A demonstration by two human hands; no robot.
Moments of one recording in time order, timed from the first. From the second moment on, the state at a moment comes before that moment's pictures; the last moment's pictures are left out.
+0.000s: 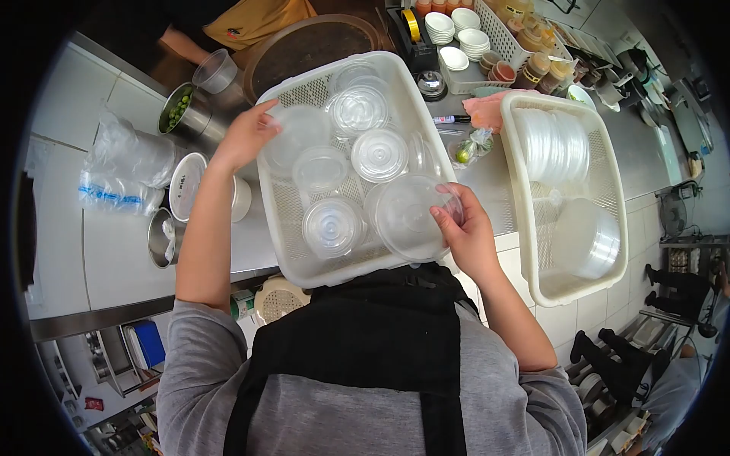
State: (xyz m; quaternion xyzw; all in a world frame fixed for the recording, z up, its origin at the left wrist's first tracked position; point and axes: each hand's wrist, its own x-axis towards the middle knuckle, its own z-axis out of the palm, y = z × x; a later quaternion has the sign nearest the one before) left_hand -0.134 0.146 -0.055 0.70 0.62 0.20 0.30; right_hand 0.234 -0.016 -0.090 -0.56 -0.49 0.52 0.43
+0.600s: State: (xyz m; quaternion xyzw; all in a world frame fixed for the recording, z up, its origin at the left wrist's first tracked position) left_hand -0.037 -0.004 -0.081 0.88 0.24 0.41 -0.08; right_hand 0.232 0.008 -0.097 -0.56 -0.70 0.19 0.40
